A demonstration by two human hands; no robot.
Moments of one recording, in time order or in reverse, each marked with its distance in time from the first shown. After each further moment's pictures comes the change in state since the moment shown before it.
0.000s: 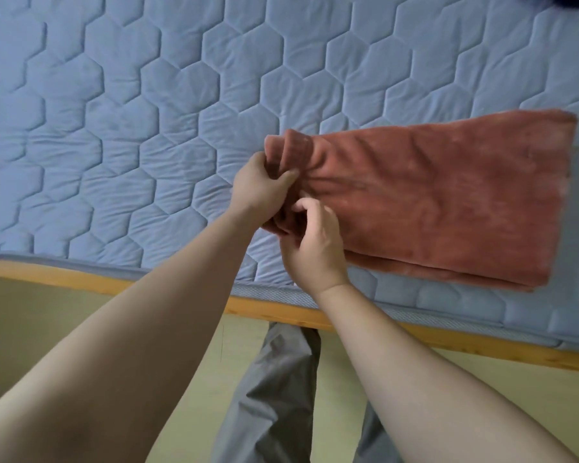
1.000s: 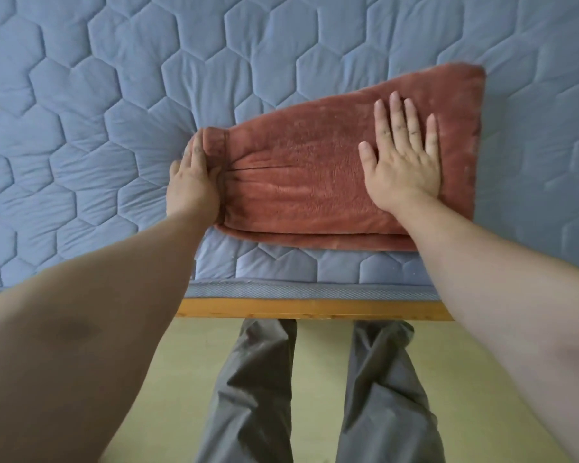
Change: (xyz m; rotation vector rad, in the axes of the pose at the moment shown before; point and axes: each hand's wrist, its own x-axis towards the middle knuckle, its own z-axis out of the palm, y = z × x) left_hand 0.030 -0.034 0.047 0.517 0.073 0.292; right_hand 0.086 0.174 -0.172 -0.963 -0.052 0.107
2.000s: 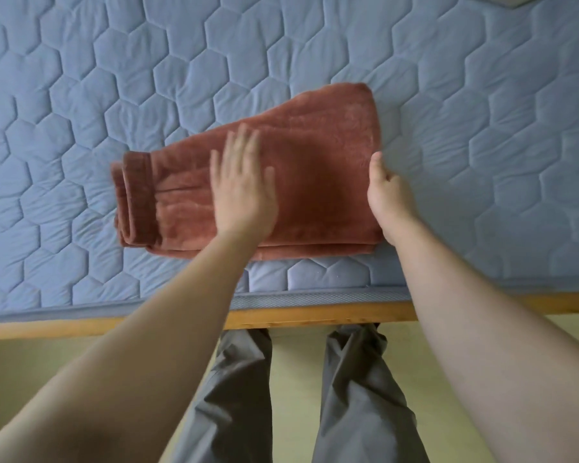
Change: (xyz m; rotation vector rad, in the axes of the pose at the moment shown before) left_hand -0.066 0.226 0.041 0.088 0.295 0.295; right_hand -0.042 0.110 -0.032 1.043 -0.210 0.684
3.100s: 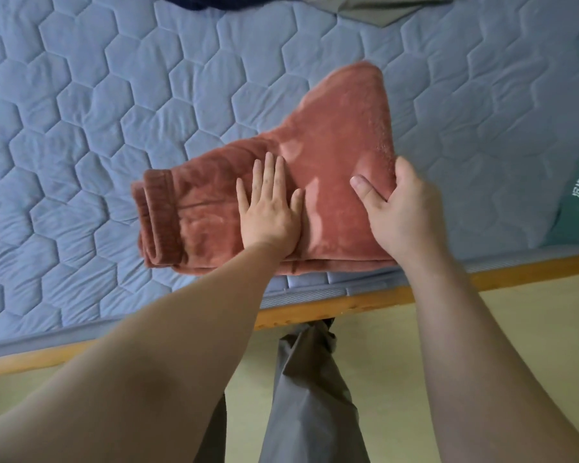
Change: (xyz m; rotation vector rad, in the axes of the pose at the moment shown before) left_hand -0.027 0.153 0.088 0.036 -0.307 0.002; right_hand -0.051 0.033 -0.168 -0.259 0.219 -0.415
